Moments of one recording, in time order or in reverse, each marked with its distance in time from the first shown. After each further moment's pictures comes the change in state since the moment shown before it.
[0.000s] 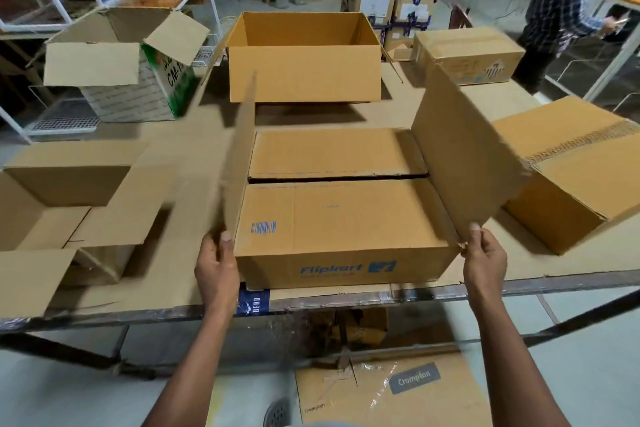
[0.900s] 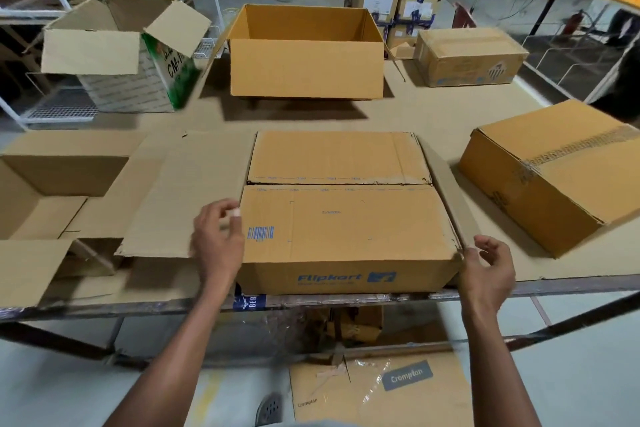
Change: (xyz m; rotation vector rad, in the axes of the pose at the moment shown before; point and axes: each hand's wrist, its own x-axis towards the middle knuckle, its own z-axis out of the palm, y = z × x) left_hand 0.015 0.040 0.006 0.218 -0.015 0.281; right_hand -0.033 -0.020 -0.005 -0.090 0.204 0.010
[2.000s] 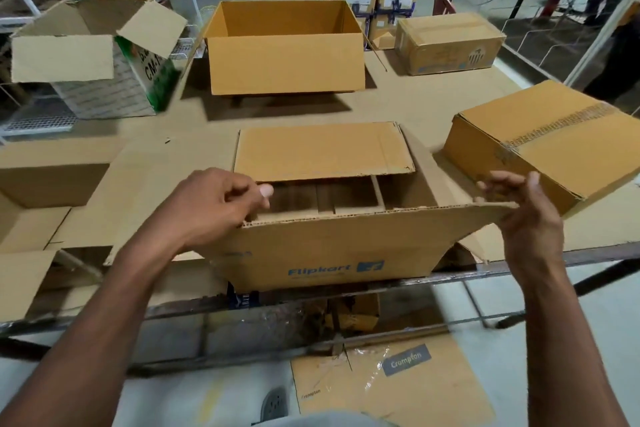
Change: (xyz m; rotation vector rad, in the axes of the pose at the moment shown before) left_hand 0.019 0.155 -0.074 0.323 -0.740 0.190; right_hand 0.050 -0.075 -0.060 0.506 -0.511 -0.054
